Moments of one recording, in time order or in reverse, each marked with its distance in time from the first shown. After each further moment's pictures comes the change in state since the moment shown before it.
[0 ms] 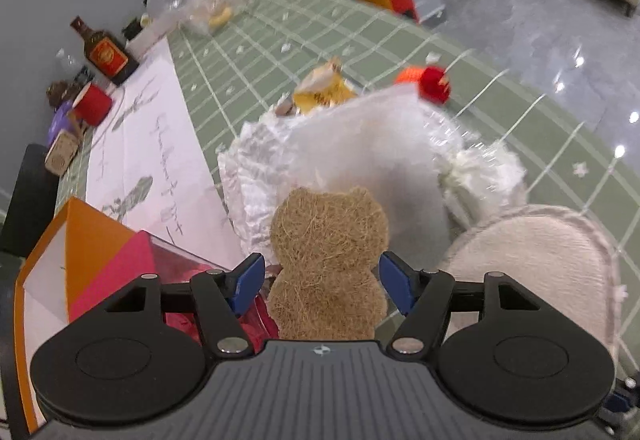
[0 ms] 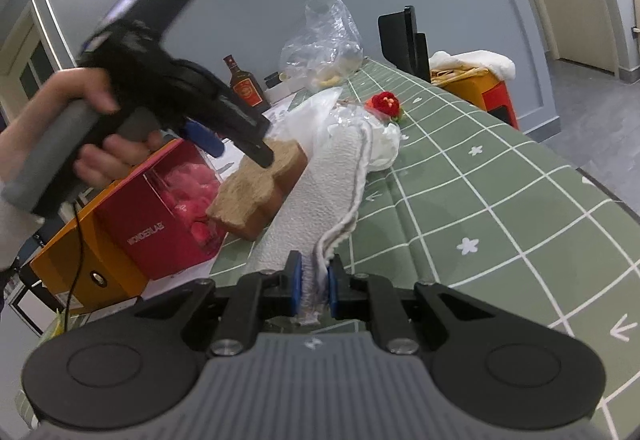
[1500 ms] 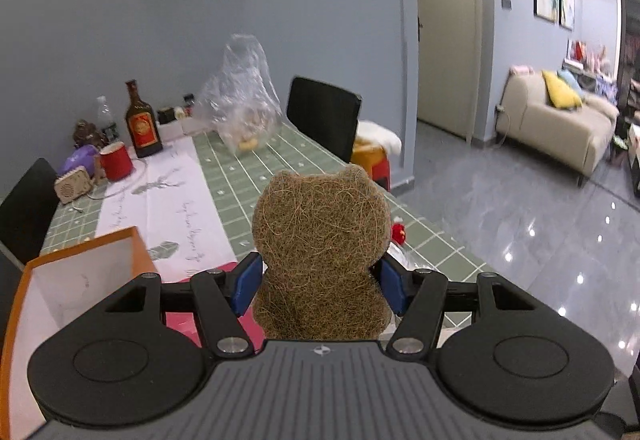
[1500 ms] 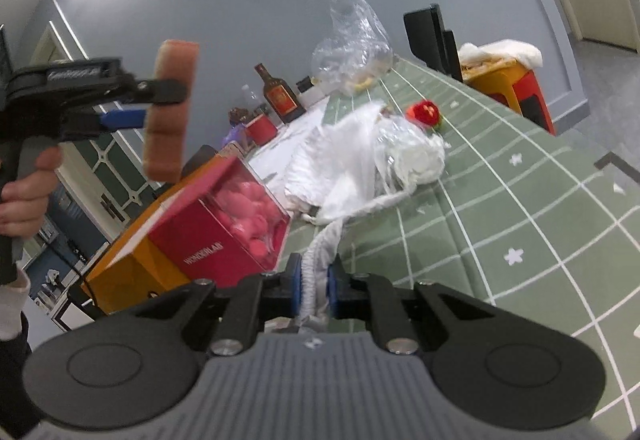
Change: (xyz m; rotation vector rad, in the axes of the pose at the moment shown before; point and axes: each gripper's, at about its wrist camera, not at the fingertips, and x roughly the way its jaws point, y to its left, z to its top) left arm -0.148 0.081 -0.088 -0.265 -0.522 -0.192; right arm -0.019 0.026 0.023 0.051 -0.003 0.116
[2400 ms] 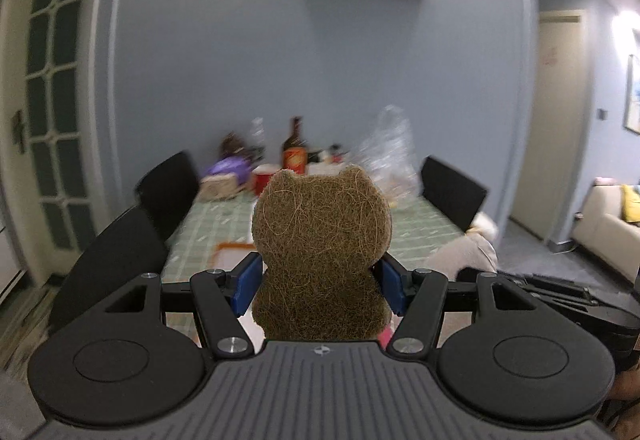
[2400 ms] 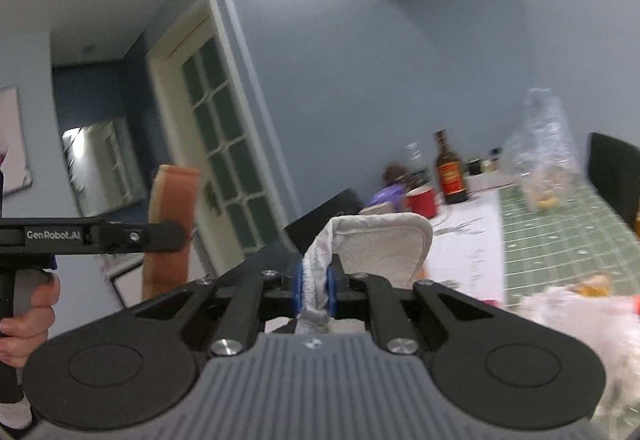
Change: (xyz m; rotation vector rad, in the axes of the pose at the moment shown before) left arm -0.131 0.173 -0.037 -0.279 -0.168 0.249; right arm 0.095 0.240 0.068 -0.386 -0.060 0.320
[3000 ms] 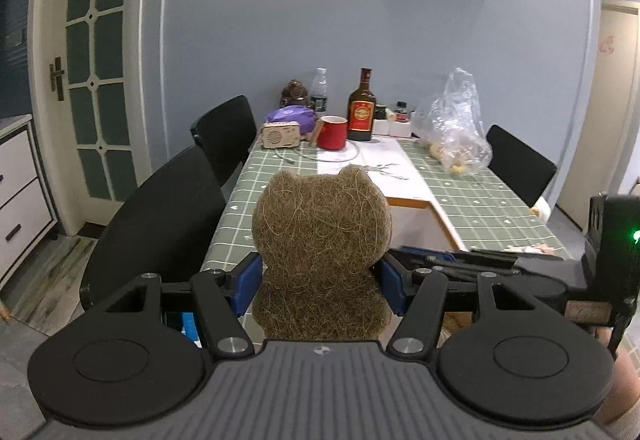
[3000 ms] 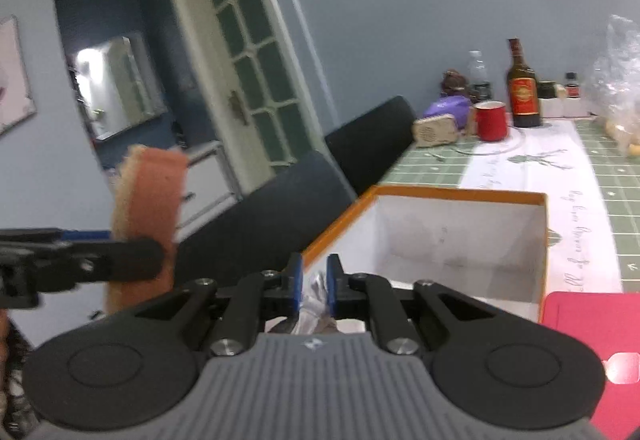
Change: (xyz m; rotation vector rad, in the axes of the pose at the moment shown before) left arm 0.046 0.086 -0.027 -0.075 0.111 0.114; right arm 0.183 0.023 -0.035 -0.022 0.281 0.010
